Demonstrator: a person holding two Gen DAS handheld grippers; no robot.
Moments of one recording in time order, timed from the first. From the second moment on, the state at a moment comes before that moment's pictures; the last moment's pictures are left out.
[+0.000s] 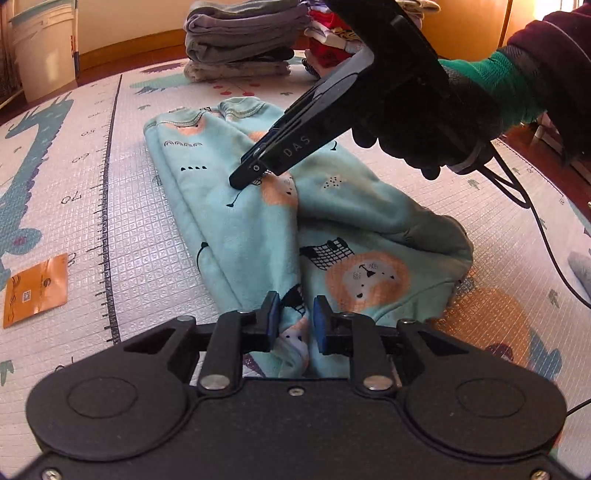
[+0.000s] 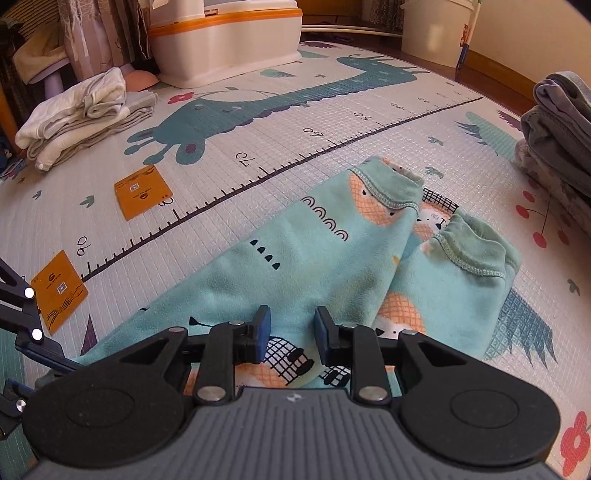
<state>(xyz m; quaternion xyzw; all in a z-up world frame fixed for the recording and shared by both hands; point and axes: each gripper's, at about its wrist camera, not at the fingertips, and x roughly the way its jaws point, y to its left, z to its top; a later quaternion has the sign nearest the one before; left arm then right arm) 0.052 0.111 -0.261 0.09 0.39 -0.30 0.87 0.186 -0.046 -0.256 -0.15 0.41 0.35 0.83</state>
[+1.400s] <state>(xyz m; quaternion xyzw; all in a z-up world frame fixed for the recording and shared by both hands) -0.036 0.097 -0.261 0.41 0.27 -0.40 0.78 -0.048 -0.074 -0.245 -0.46 0.30 0.40 0.73</state>
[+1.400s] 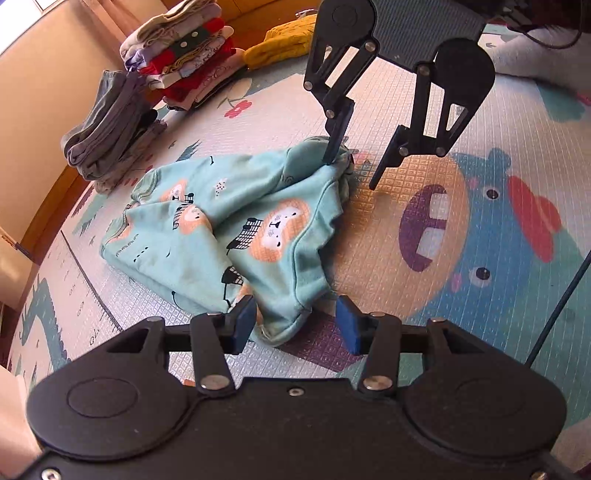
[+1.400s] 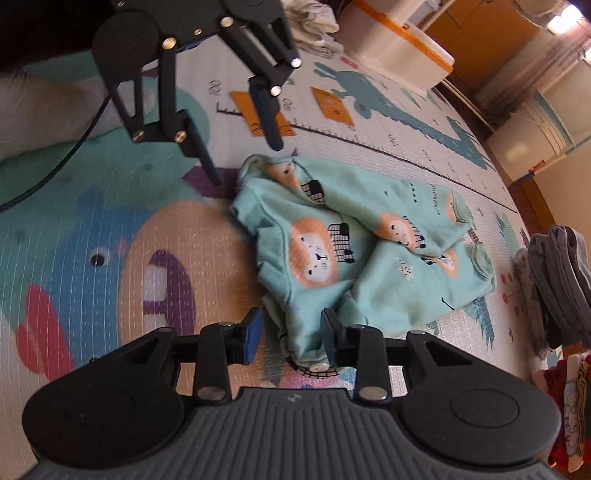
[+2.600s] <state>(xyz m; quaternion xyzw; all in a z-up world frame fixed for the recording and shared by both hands) -0.046 0.081 -0.291 0.57 0.16 -0.38 0.72 0.008 -0.076 -0.195 -0.35 0.34 0.42 0.77</state>
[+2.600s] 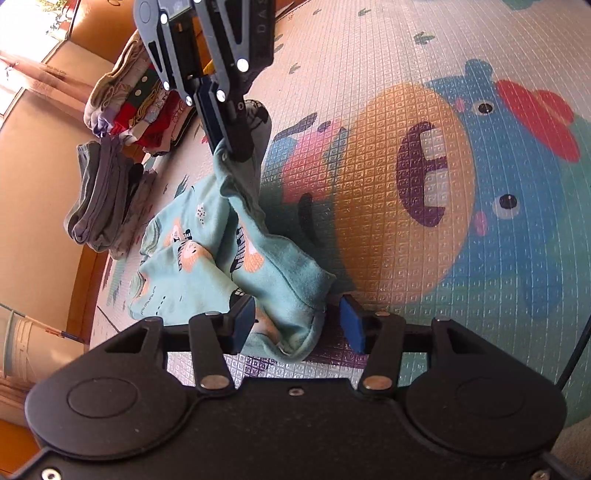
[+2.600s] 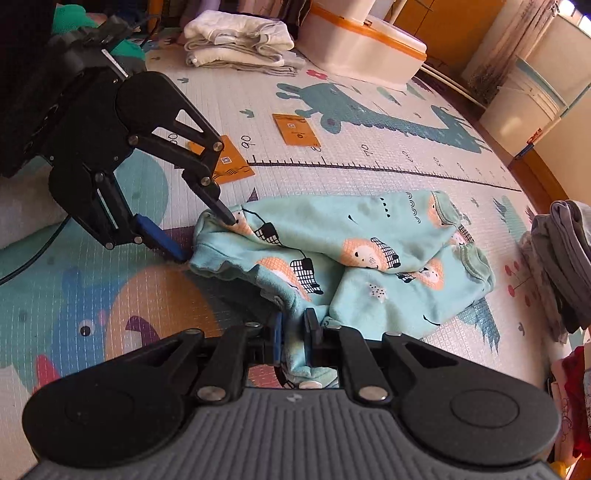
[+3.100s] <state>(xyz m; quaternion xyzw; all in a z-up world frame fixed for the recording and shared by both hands) -0.043 0.089 -0.298 0.58 0.12 -0.35 0.73 0.011 -0.084 -0.197 -0.32 0.36 0.43 0.76</state>
